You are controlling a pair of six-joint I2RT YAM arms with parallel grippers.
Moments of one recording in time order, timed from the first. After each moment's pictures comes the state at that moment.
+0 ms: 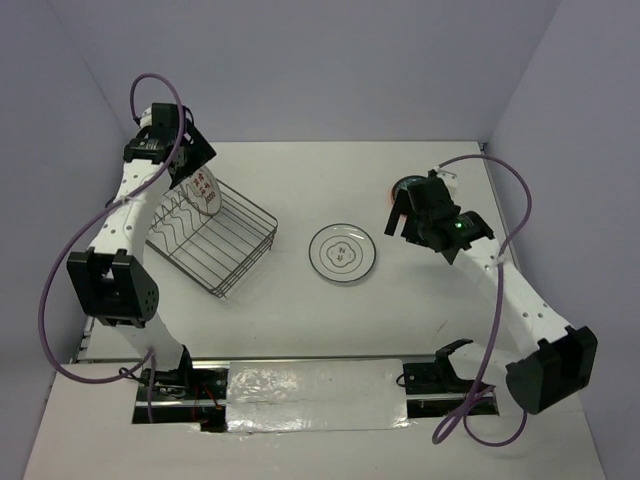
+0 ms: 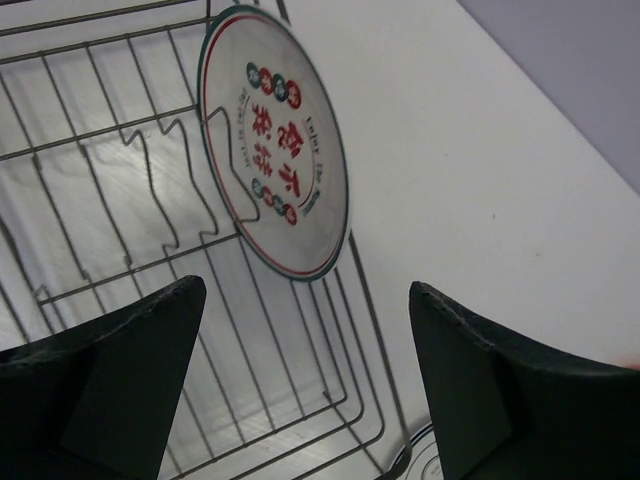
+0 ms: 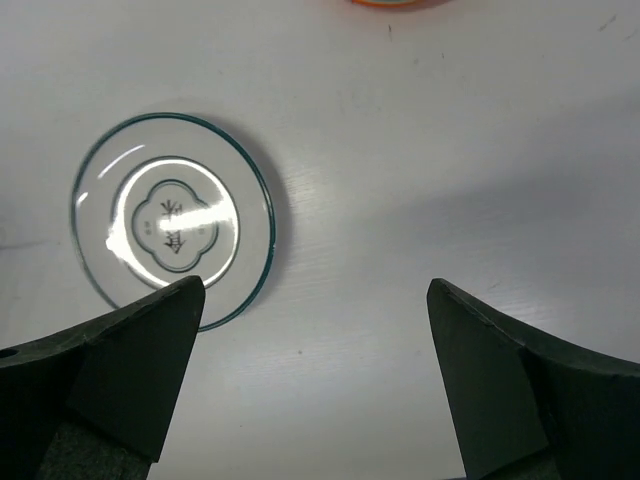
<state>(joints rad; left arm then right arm) -0.04 1.66 1.69 -0.80 -0.25 -0.69 0.39 1.20 1.09 -0.77 0.33 0.60</state>
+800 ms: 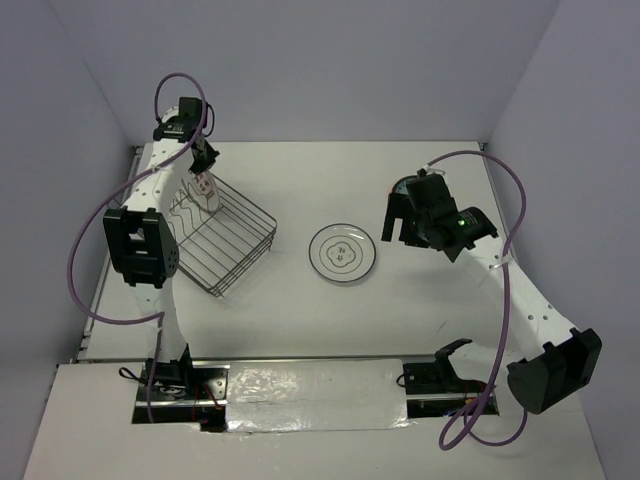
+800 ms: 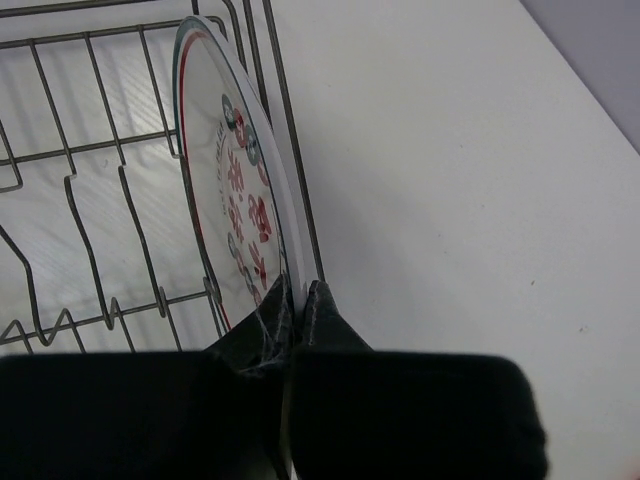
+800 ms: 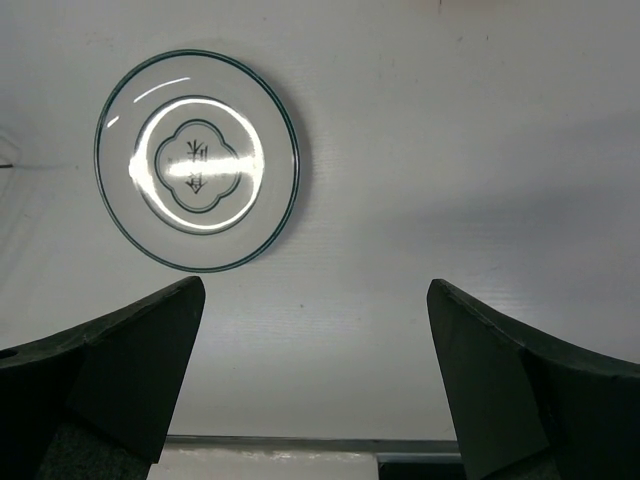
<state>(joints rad) -0.05 2.05 1.99 -0.87 -0.31 -0.76 0.42 1.17 1.16 -0.88 0.23 0.50</state>
